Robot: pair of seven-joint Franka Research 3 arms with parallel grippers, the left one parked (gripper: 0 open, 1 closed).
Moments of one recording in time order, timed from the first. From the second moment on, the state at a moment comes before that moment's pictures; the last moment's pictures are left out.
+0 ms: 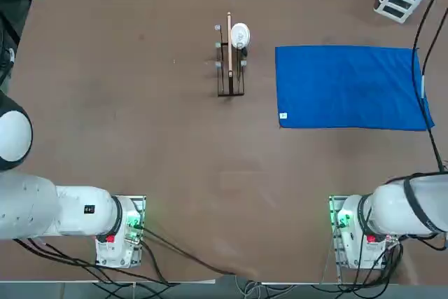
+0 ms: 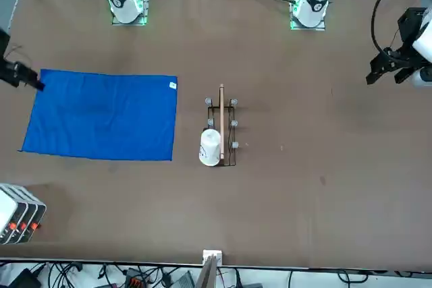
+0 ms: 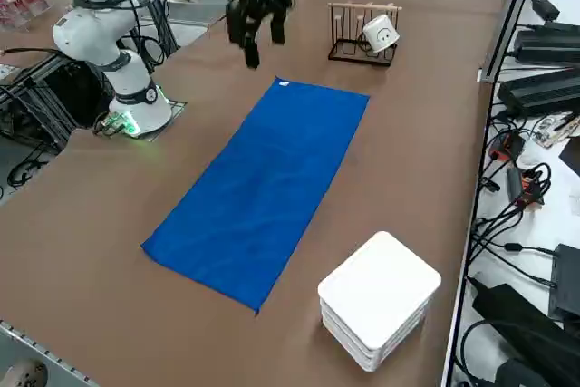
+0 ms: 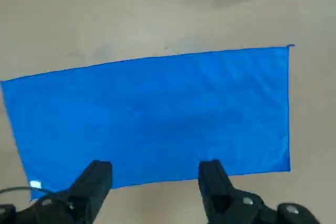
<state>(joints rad) -0.06 0.07 -0.16 -1.69 -0.01 1.72 -0.02</state>
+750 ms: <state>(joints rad) -0.50 0.17 -0.16 -2.10 -0.02 2.18 -0.20</state>
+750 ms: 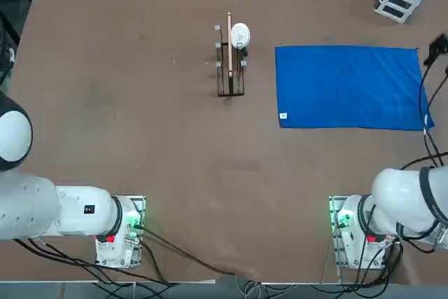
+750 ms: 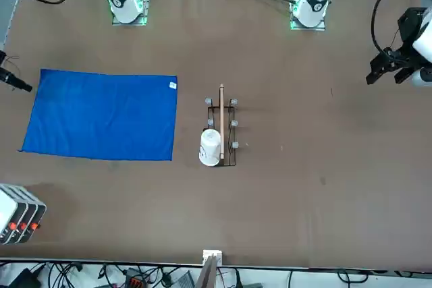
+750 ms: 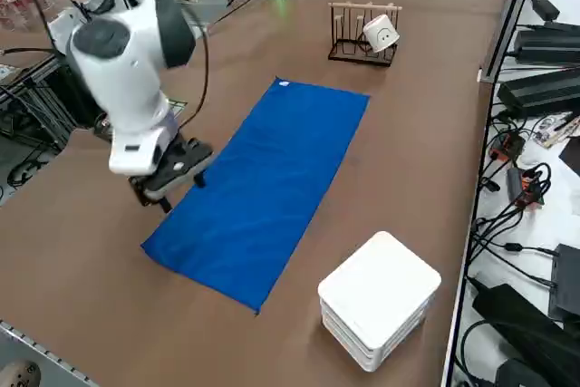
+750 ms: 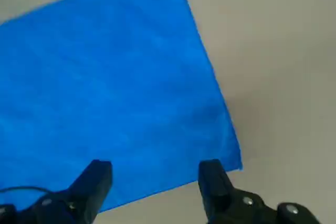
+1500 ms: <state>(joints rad) -0.69 0.24 -0.16 -2.25 -0.02 2.40 -0.32</state>
